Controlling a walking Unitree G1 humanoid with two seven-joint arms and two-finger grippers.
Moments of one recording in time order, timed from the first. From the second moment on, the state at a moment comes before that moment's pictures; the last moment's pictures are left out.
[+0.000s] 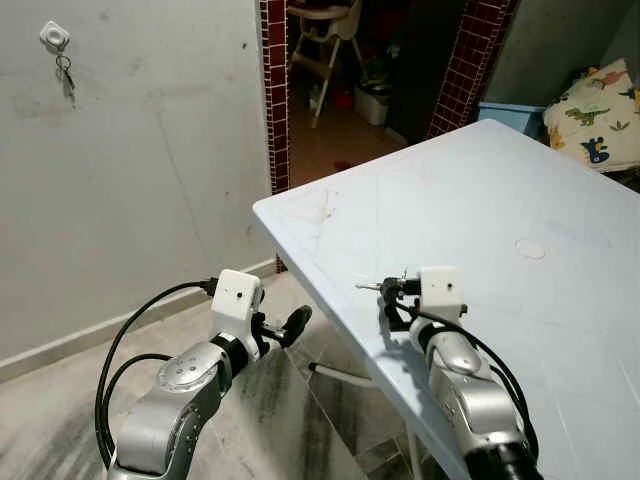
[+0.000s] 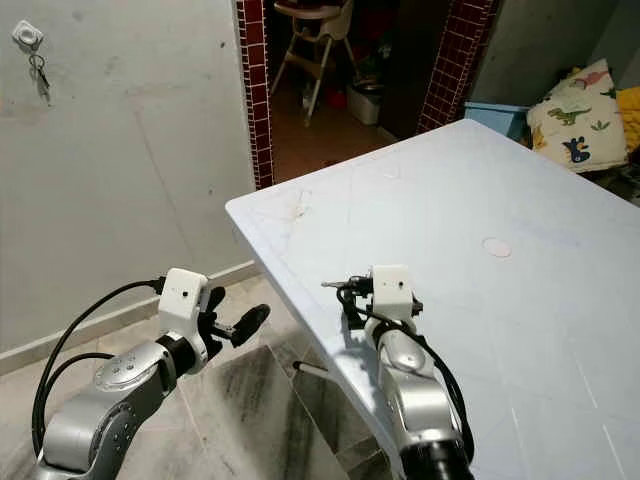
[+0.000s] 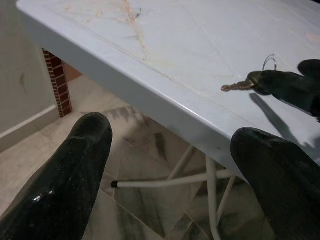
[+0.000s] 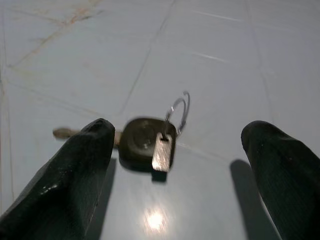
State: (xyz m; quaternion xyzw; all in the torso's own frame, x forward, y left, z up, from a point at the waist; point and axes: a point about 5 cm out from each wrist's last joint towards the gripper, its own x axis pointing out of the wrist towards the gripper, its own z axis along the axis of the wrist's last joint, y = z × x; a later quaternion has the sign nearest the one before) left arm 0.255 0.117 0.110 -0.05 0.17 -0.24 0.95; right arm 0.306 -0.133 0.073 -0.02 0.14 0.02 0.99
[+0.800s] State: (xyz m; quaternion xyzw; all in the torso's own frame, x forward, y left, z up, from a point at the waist) left arm 0.254 0.118 0.113 -0.05 0.17 -0.24 0.95; right arm 0.315 -0.131 0.064 0.00 0.13 0.01 0.99
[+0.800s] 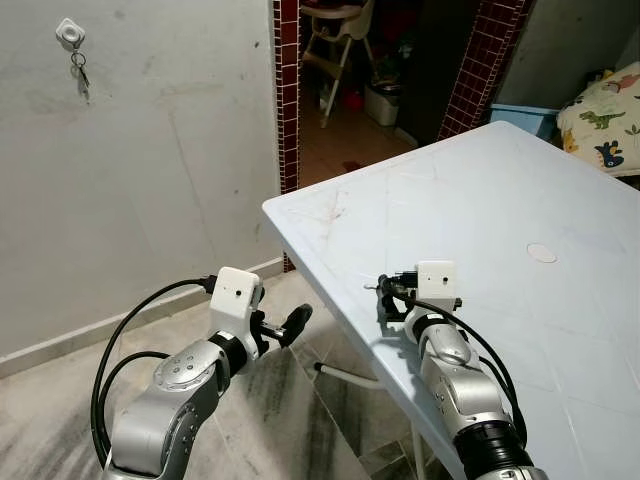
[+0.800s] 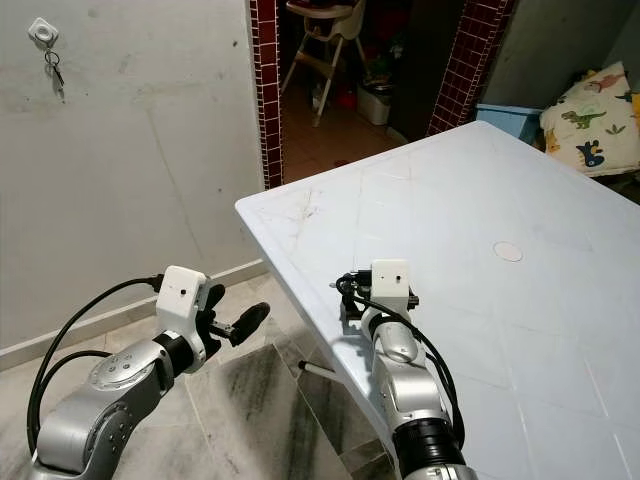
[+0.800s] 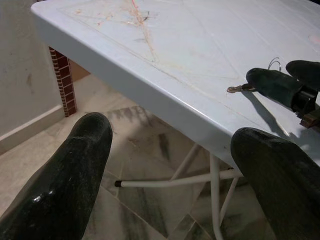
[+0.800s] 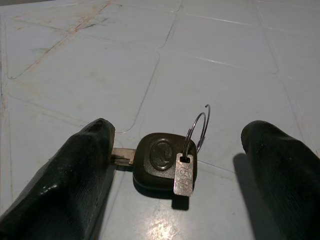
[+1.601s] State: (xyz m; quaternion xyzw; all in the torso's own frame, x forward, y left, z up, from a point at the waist) left arm 0.259 0.112 0.123 -0.05 0.14 -0.26 0.96; right arm 0.316 -0.139 0.068 -0.05 0.12 0.02 0.99
